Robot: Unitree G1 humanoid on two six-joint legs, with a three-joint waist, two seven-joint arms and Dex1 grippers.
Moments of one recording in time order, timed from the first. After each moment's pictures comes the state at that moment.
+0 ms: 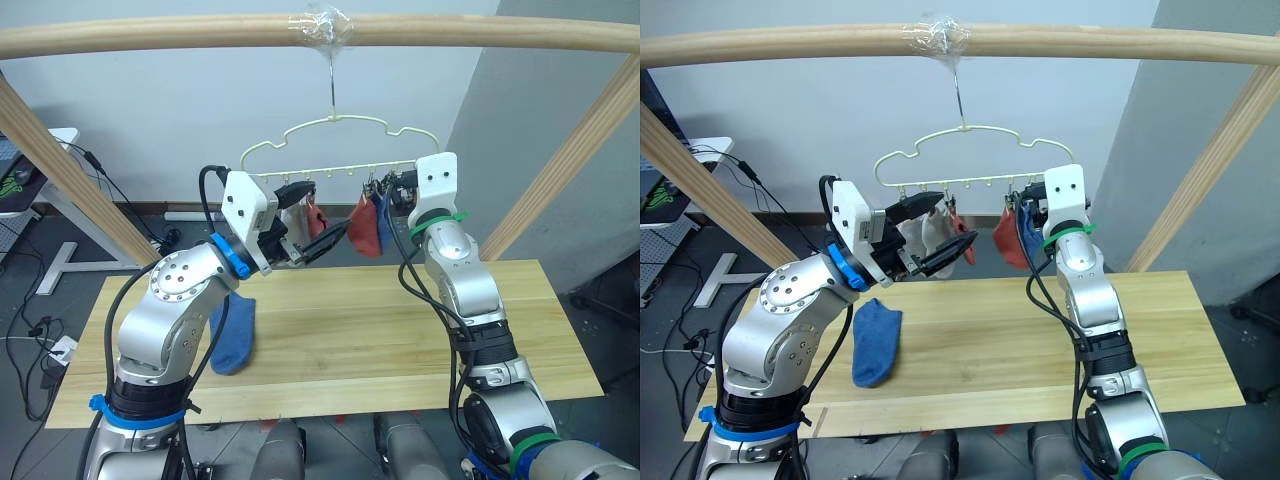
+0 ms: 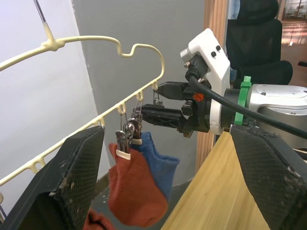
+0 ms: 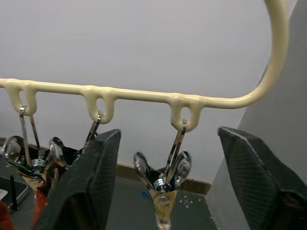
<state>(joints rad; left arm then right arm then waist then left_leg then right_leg) -0.42 0.46 0.03 -0.43 -0.49 0.49 -0.62 -0.69 -0.08 0.04 0.08 -0.06 0.38 -0.04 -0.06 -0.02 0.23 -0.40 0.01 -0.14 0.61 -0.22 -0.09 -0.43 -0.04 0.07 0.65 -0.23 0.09</state>
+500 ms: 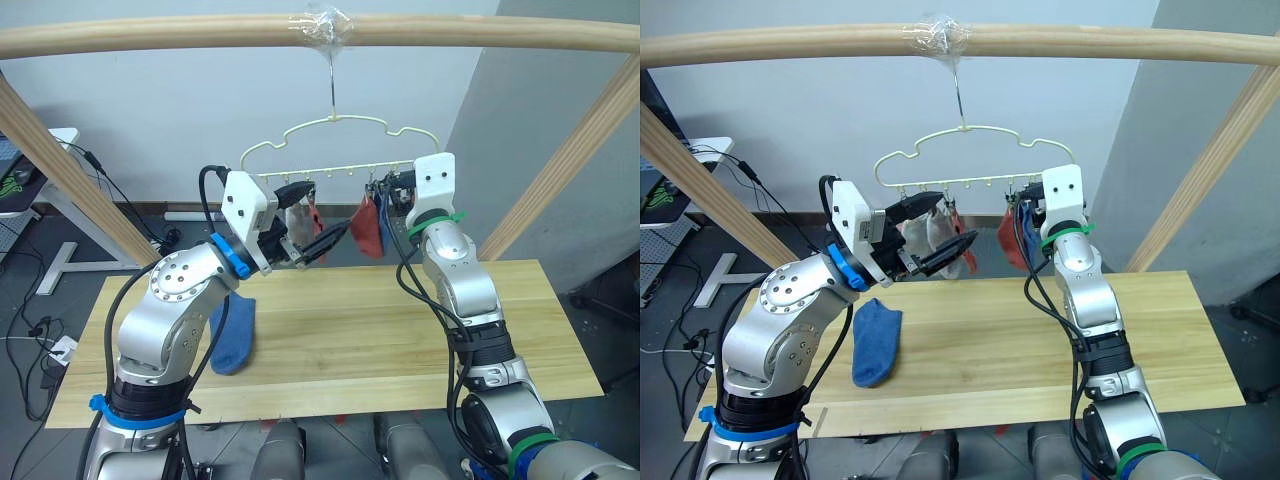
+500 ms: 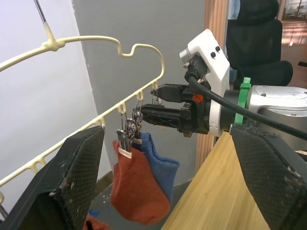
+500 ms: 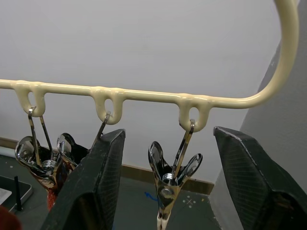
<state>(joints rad) -0.42 0.46 0.03 -0.43 -0.49 0.49 -0.62 -0.69 -0.07 0.04 0.08 -0.06 0.38 -0.04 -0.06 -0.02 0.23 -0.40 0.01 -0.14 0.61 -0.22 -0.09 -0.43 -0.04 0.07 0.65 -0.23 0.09</state>
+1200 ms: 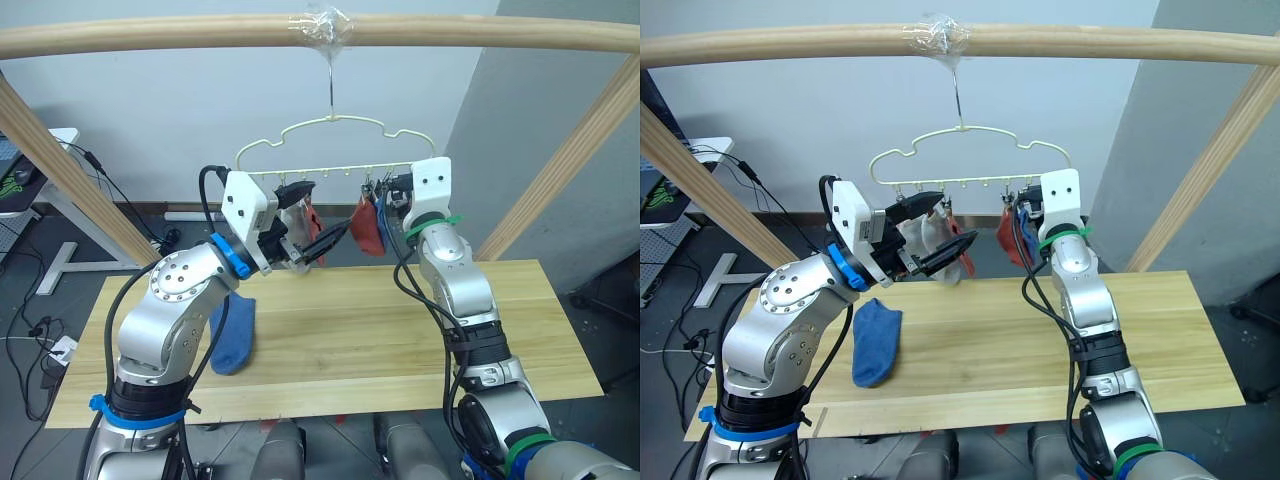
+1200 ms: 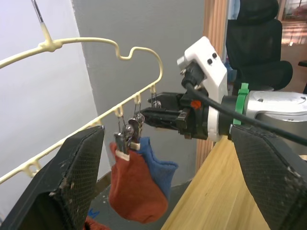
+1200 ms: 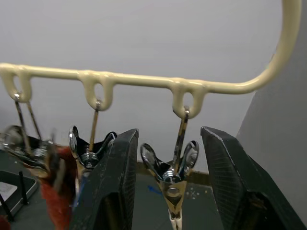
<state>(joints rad) -0.42 0.46 0.03 -0.43 -0.49 0.49 -0.62 -0.69 -0.05 0.03 0.13 -0.06 0.38 -0.04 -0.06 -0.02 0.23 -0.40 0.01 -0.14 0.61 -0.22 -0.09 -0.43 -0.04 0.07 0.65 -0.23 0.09</state>
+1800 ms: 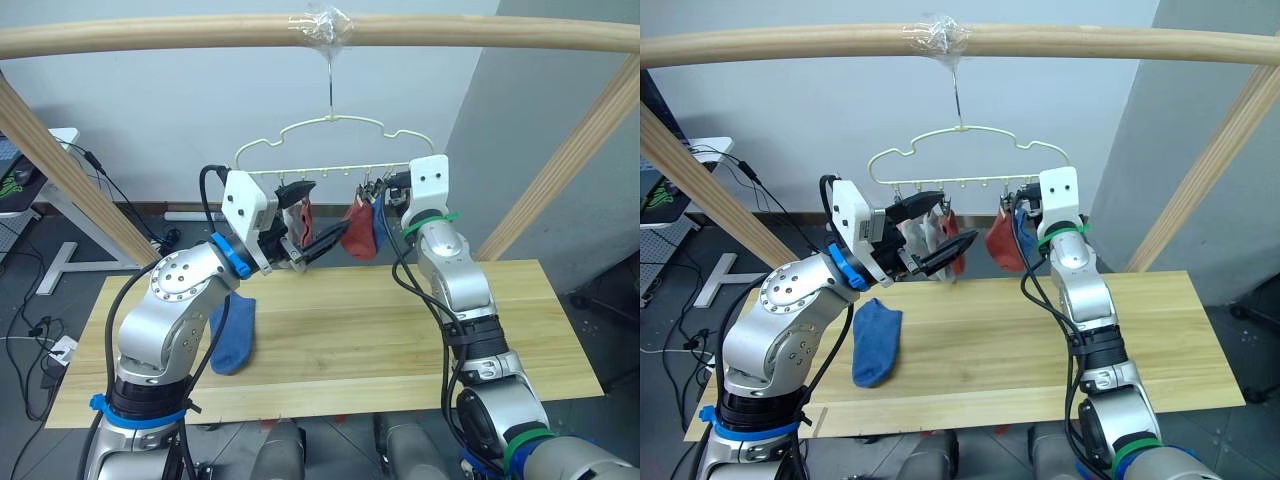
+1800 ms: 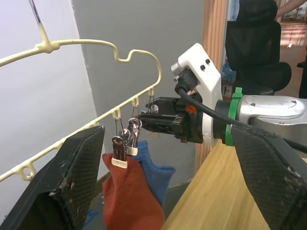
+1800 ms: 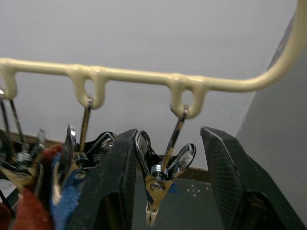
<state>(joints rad) -0.43 0.45 0.03 -0.43 -0.49 0.49 -0.62 -0.72 -0.05 0.02 0.17 -0.06 0.37 -0.04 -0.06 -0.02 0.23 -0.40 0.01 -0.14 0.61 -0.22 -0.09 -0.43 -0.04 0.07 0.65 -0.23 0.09</state>
